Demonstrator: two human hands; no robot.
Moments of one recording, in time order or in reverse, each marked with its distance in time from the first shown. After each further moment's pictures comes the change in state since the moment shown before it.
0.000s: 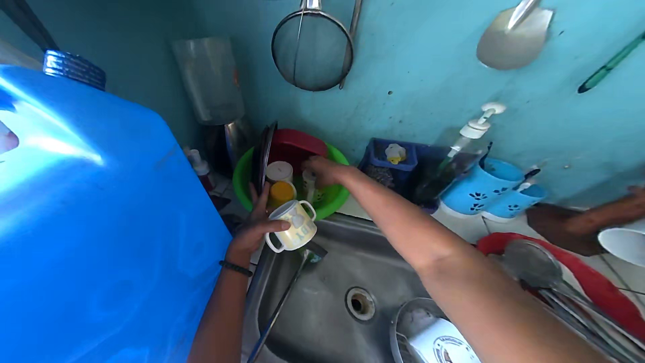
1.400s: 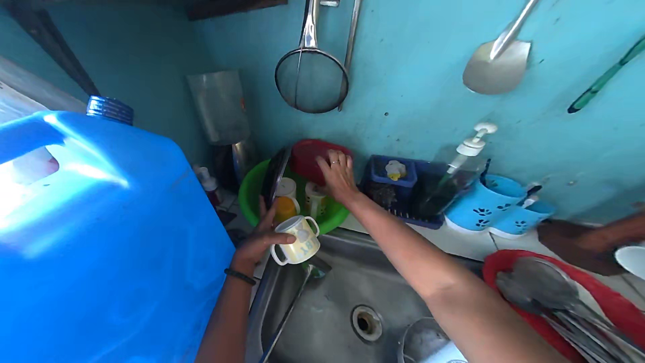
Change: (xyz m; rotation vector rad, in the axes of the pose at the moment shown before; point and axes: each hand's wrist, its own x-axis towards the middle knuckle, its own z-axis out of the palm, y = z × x) left_hand 0.007 0.007 0.000 0.110 -0.032 -0.024; right_hand -0.023 0.003 0.012 -0.206 0.738 0.014
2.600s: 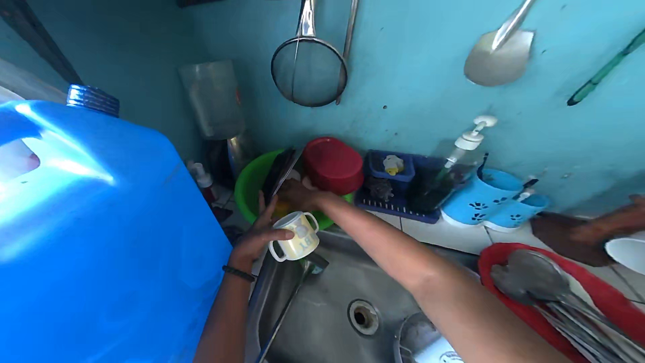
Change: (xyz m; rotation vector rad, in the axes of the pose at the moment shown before) left_hand 0.003 -0.003 0.001 -0.015 -0.029 0.001; right_hand 0.012 -0.058 0.034 0.375 -0.610 -0.286
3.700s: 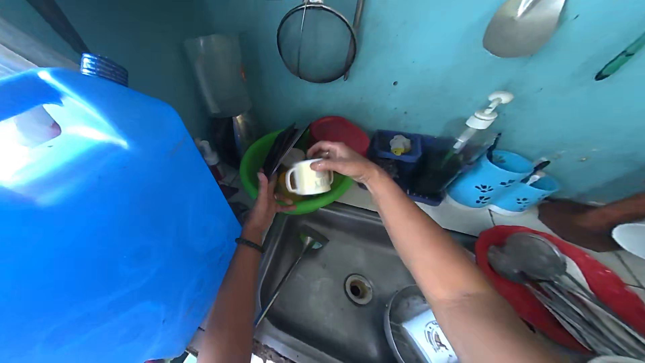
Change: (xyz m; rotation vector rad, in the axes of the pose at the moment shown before) left_hand 0.000 -0.001 0.022 -0.216 0.237 0.061; right_hand -0.081 -0.028 -0.065 0.737 0.299 0.171
